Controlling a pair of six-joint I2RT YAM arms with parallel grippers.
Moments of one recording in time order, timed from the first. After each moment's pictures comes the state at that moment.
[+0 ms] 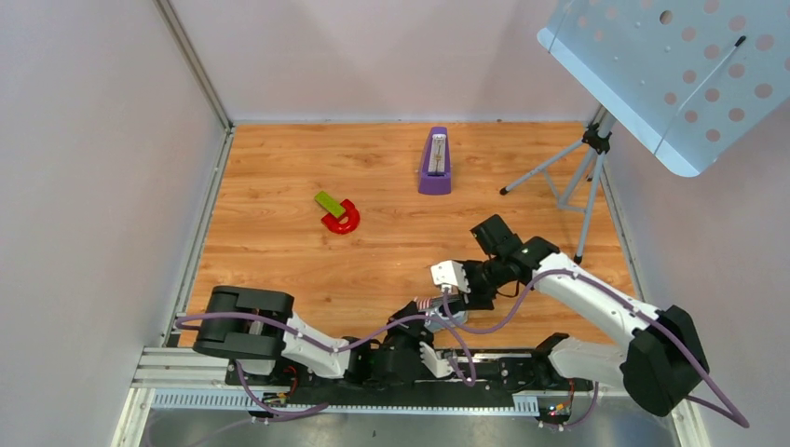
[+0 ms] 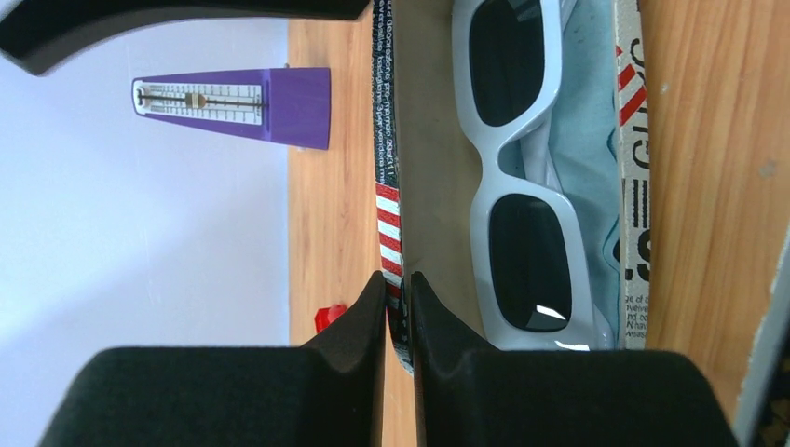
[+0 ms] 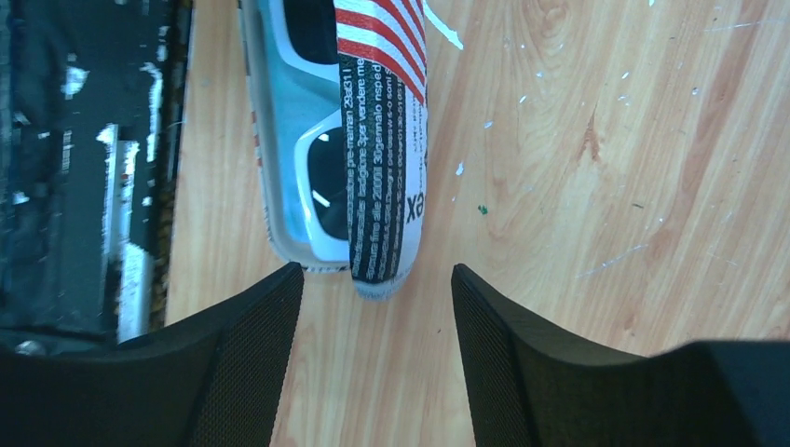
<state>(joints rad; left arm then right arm) -1.65 1.63 0.48 0.60 -0.91 0.77 0.63 1.16 0.72 -0.72 -0.54 -1.09</state>
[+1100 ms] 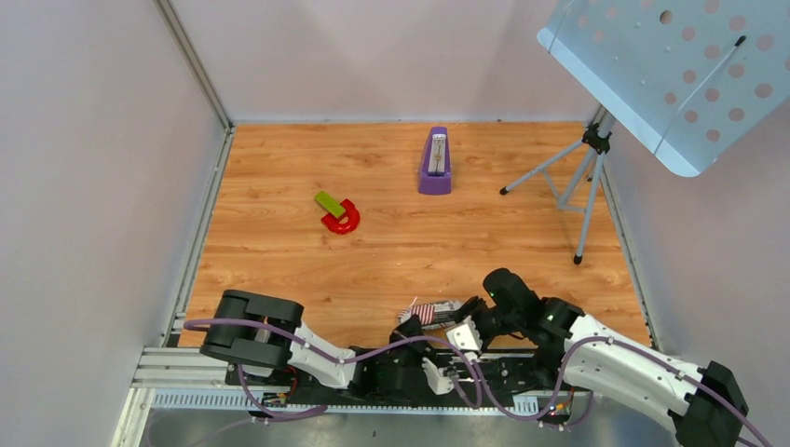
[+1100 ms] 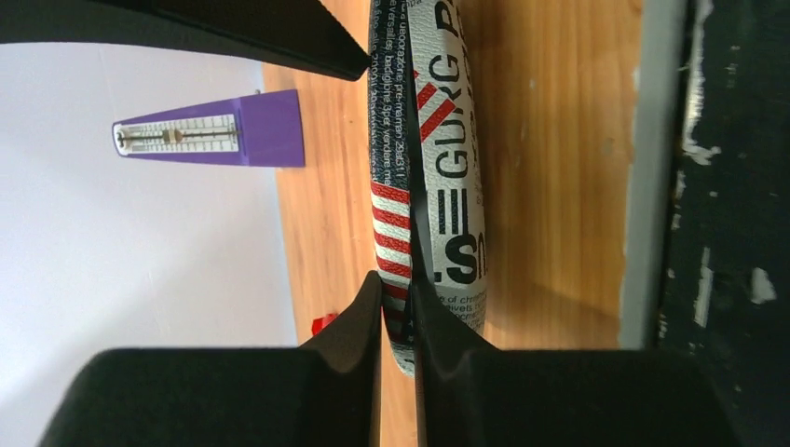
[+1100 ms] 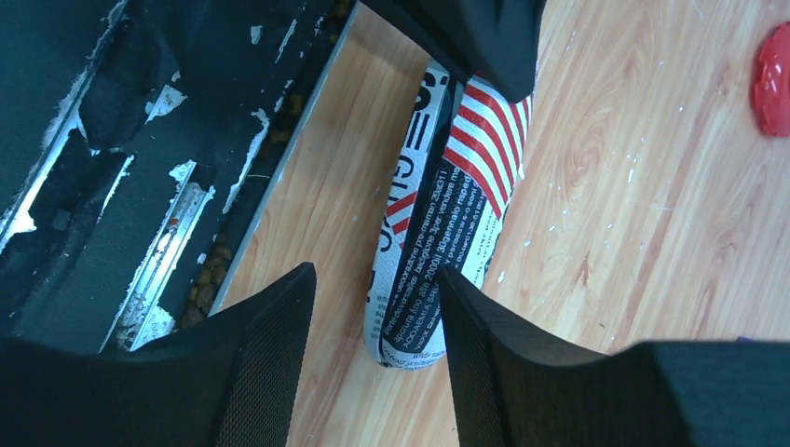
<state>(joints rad) -1.74 1.69 0.53 0.48 -0.93 0.73 0.86 0.68 0.33 -0.49 -0.53 -1.15</state>
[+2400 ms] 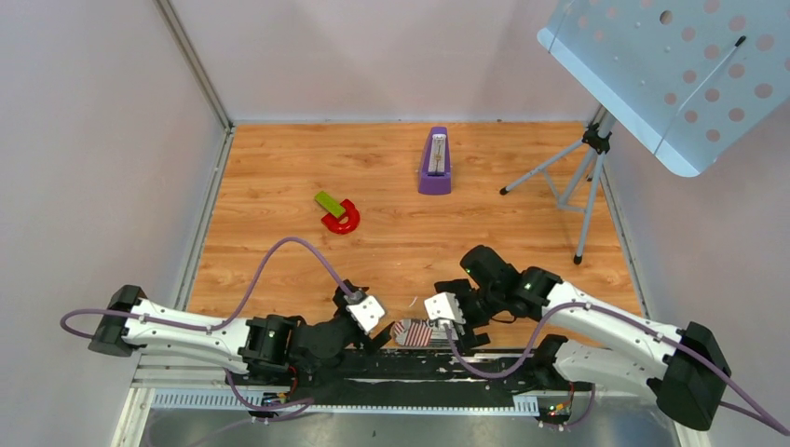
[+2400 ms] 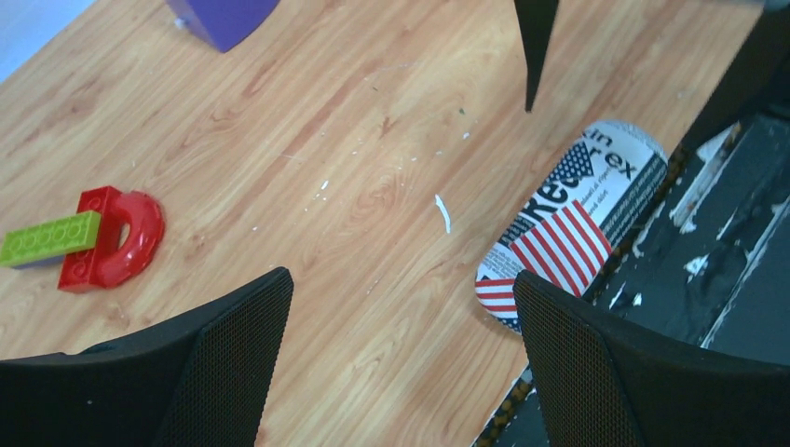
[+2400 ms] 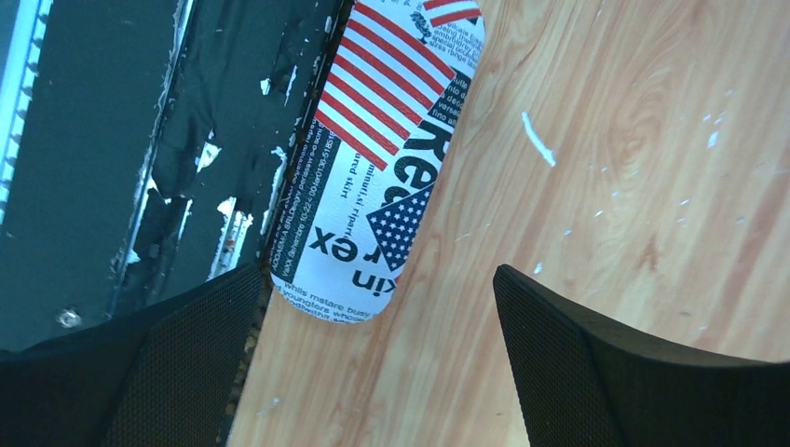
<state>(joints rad) -1.65 0.73 0.39 -0.05 -0.79 -0.06 0.89 0.95 0.60 -0.67 -0.54 -0.96</state>
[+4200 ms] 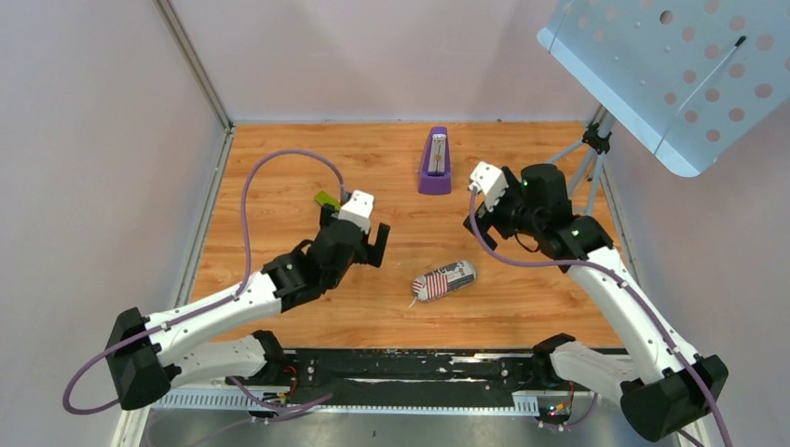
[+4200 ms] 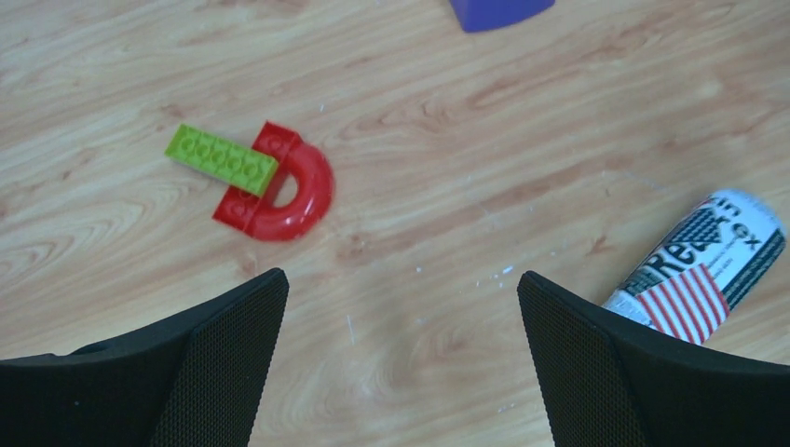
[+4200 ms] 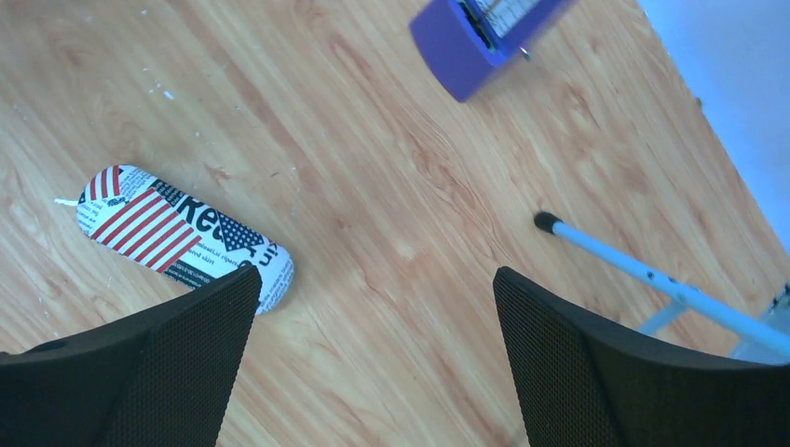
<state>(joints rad) -0.98 1.02 0.71 -0.18 -0.61 -0.22 0.44 1.03 1.01 -0.59 -0.26 -0.56</state>
